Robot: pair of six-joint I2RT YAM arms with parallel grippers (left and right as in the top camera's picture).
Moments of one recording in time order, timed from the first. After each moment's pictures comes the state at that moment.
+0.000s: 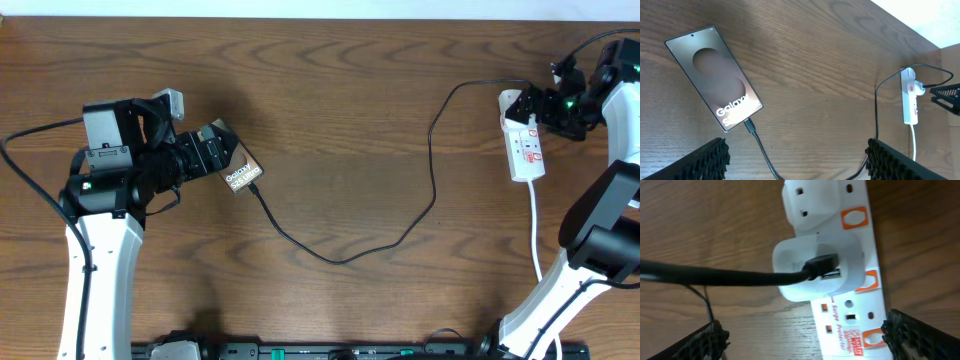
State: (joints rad) left arm 0.13 1.25 1.10 -0.76 0.54 -0.27; right arm -0.39 2.14 1.82 -1.02 -0.36 -0.14
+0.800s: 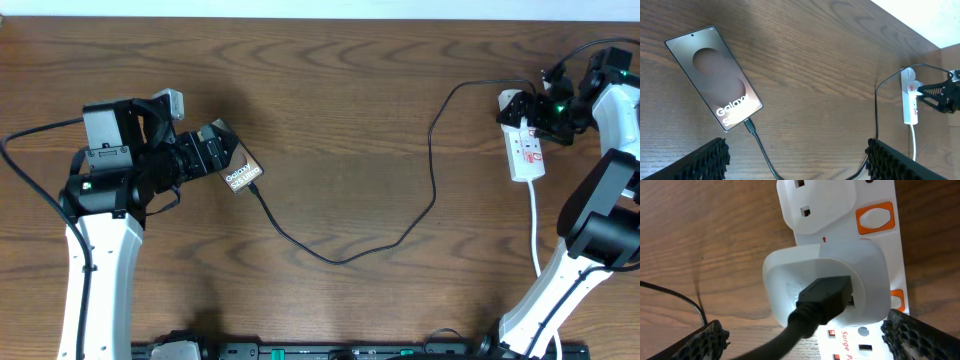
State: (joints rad) left arm 0.13 1.25 1.10 -0.76 0.54 -0.27; right arm -0.39 2.23 1.82 -0.98 -0.42 -0.14
